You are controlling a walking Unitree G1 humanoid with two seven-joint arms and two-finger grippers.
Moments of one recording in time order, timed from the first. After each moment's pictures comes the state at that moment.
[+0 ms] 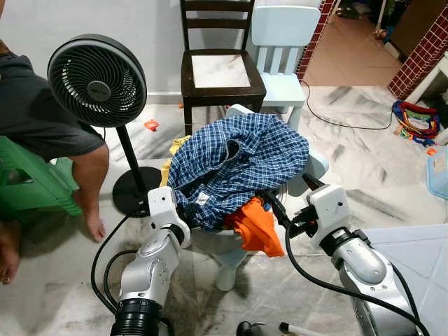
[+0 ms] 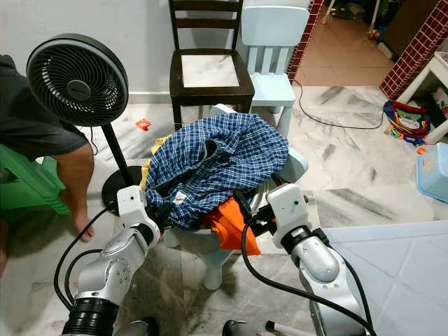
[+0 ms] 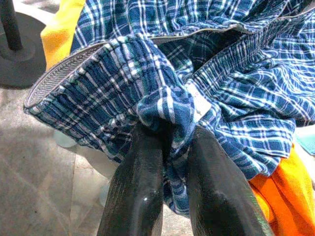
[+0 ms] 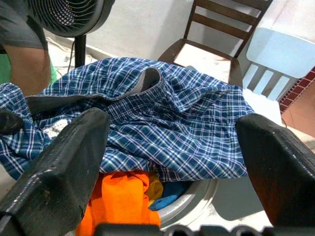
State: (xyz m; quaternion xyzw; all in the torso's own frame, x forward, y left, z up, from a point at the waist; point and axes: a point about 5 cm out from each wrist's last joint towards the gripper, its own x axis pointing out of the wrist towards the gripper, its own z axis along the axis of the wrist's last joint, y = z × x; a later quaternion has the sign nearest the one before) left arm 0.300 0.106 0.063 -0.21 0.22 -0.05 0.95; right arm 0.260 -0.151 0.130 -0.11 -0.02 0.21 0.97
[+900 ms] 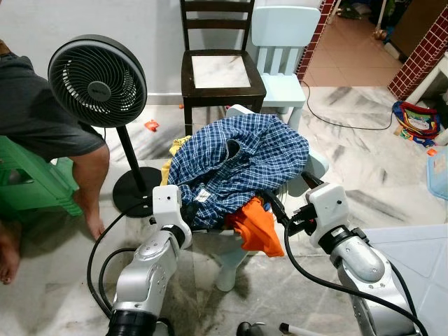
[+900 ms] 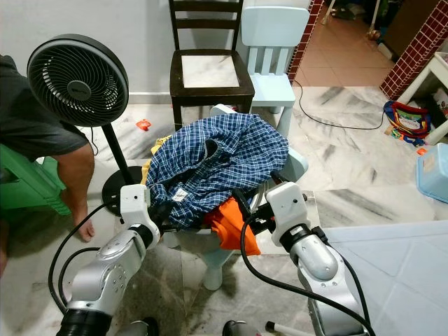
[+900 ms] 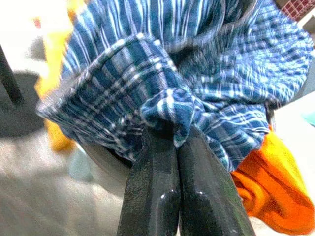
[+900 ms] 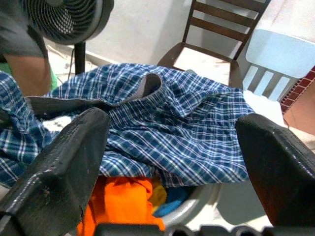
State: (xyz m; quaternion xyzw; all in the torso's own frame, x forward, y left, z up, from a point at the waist) left arm 0.281 0.115 0.088 -0.10 0.16 -0.11 0.98; right arm 0.265 -0.145 0.130 -0.08 -0.03 0.20 0.98
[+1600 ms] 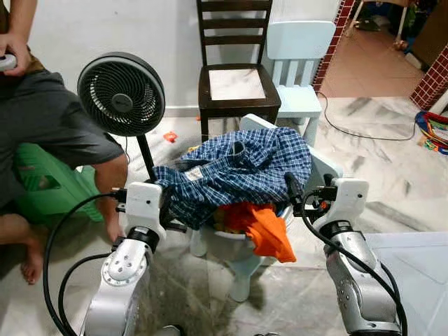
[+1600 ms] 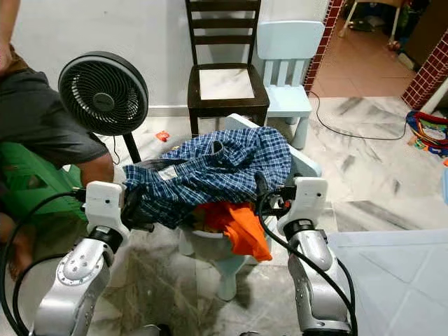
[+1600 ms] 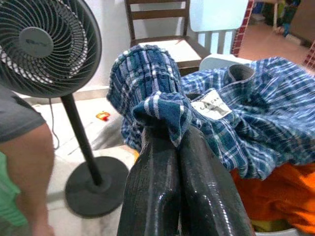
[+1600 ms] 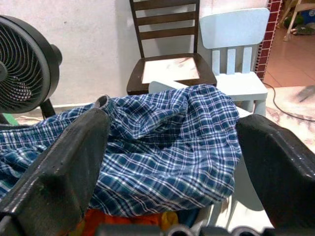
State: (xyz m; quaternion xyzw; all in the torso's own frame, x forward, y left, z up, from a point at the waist) left arm 0.259 0.134 0.117 0.01 0.03 -0.09 1.00; right arm 0.284 -0.163 0.118 0.07 -0.01 0.05 1.00
